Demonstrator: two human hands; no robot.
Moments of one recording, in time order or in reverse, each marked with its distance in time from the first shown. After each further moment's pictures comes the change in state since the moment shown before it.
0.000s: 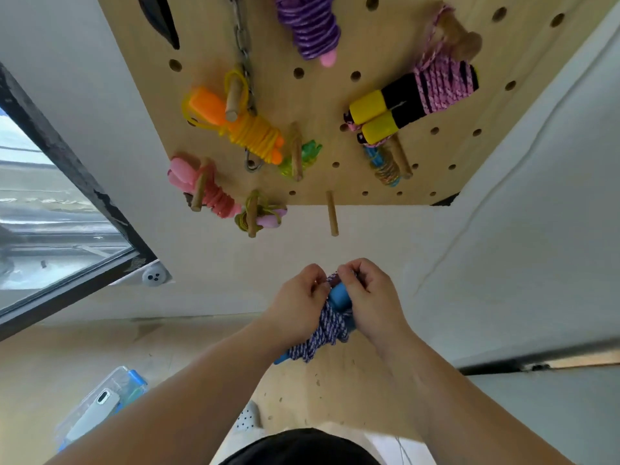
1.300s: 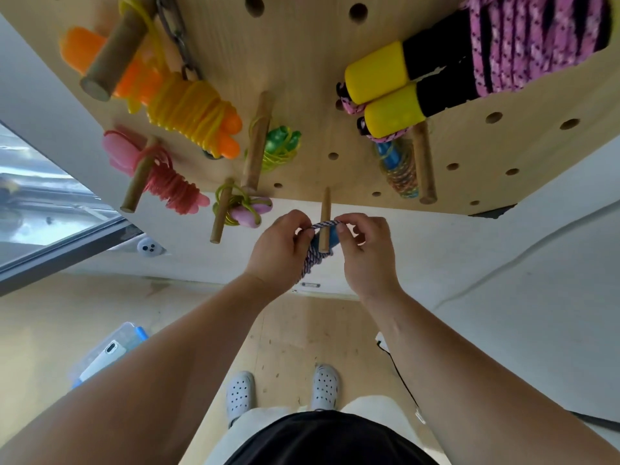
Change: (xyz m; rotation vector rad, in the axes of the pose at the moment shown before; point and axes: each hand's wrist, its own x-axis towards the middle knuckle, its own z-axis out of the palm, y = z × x) left_hand 0.154 -0.019 0.013 0.143 0.371 0.117; right_hand 0.170 0.054 -0.003 -0.128 -0.002 -0.247
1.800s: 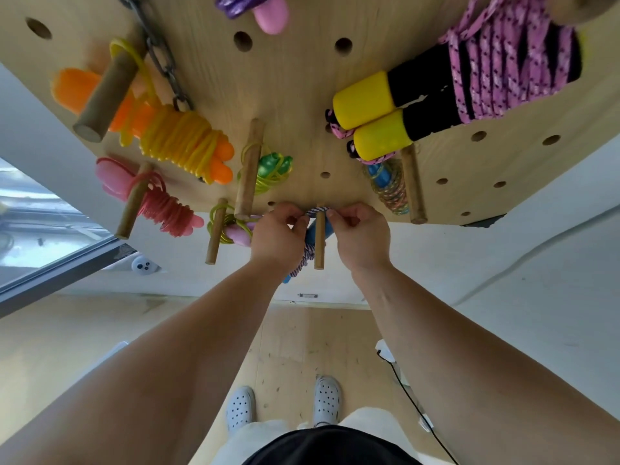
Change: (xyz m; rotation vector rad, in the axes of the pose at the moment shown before) left_hand 0.049 0.011 0.006 -0.063 0.156 -0.211; right_hand 0.048 -0.020 0.007 -0.026 0.113 0.189
